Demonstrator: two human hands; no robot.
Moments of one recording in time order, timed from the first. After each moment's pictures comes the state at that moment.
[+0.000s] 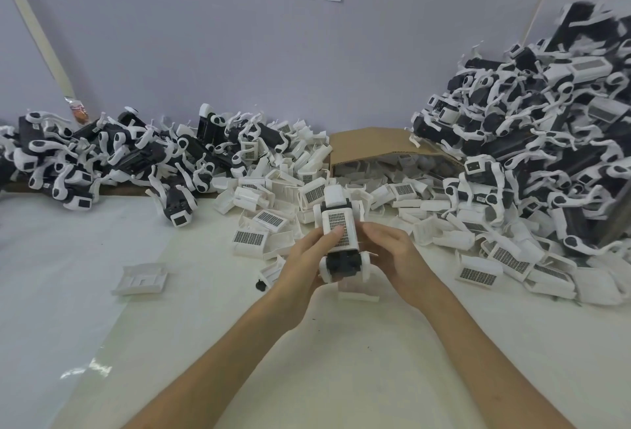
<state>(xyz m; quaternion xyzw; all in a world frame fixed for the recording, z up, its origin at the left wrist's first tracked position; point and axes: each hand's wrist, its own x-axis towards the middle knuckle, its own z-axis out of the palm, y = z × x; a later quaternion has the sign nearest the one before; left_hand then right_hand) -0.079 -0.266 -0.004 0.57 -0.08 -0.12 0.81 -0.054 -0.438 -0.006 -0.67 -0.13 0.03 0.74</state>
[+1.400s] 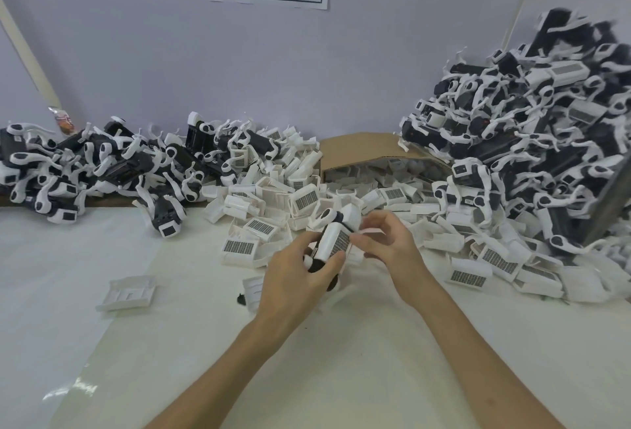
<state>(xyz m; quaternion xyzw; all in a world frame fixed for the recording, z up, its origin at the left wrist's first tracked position) -0.080 -0.267 -0.012 0.79 -0.10 0.13 0.59 -0.051 -0.445 -0.002 -0.71 -0.05 -0.08 0.70</state>
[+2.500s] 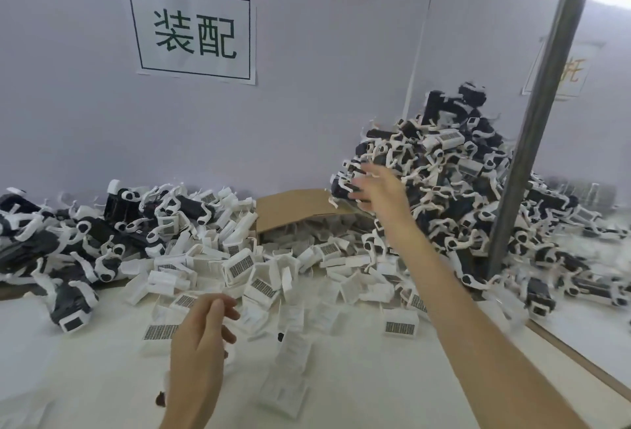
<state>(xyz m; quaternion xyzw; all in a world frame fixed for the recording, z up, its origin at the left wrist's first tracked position) -0.062 -0.257 -0.011 0.68 -0.05 0.19 0.70 -0.009 -0.520 0.147 -0.74 0.02 -0.29 0.60</state>
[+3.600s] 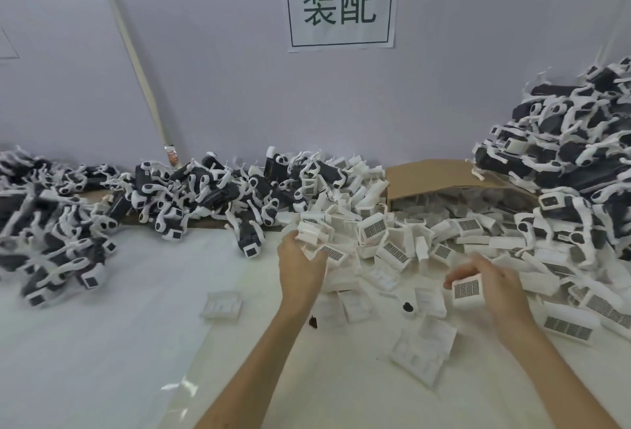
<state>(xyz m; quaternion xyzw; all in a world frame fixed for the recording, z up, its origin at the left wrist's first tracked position) -0.026 -0.195 -0.005 0.77 0.10 0.21 0.59 -0.035 -0.471 -0.014 -0.73 0.09 -0.15 0.66</state>
